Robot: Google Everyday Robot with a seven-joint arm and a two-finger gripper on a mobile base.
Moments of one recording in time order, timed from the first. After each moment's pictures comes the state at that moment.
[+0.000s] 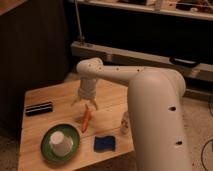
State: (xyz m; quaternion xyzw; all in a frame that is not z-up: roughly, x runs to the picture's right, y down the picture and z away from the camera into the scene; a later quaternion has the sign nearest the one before) arm -0.121 0.095 0.817 -0.25 -0.37 -0.58 0.68
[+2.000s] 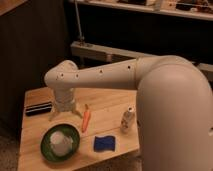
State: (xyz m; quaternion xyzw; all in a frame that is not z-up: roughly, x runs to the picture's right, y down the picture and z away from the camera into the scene) arm -0.196 0.135 0.688 -0.19 -0.35 -0.69 0.61
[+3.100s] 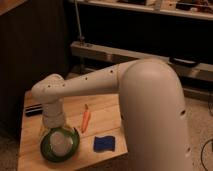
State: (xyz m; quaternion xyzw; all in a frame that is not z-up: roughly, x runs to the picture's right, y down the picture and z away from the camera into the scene) arm -0.234 0.211 0.671 -0.24 -0.41 -0.71 0.52
